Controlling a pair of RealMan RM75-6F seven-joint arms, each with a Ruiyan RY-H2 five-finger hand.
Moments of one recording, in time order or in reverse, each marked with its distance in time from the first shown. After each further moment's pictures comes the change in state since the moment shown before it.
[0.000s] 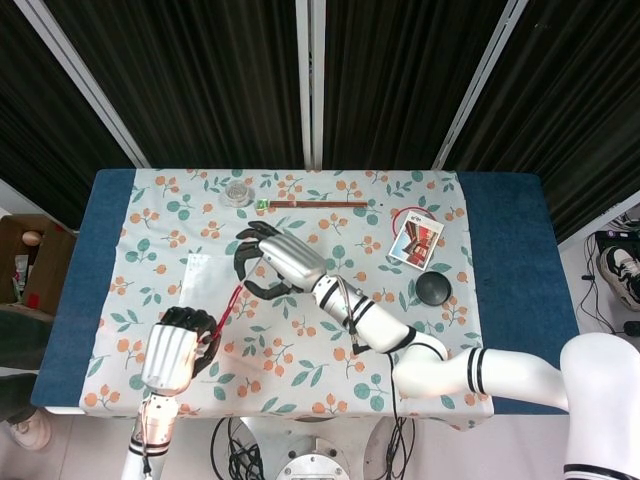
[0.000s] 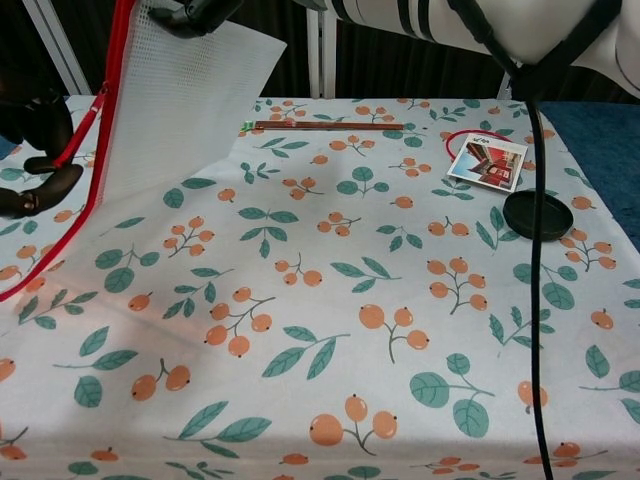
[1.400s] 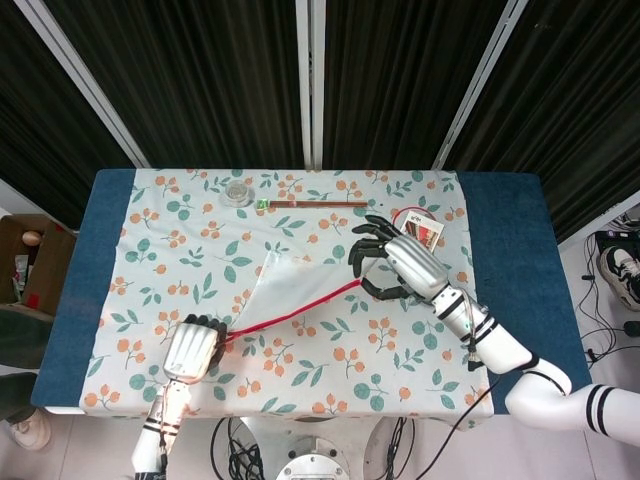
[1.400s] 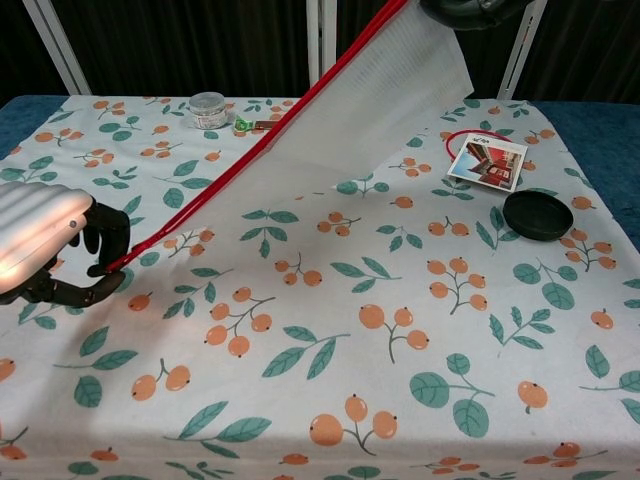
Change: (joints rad) left arm -0.077 -0.050 0.008 0.215 -0.221 -0.231 0.015; right arm -0.351 0.363 -0.220 -0.137 -0.348 0.286 0.257
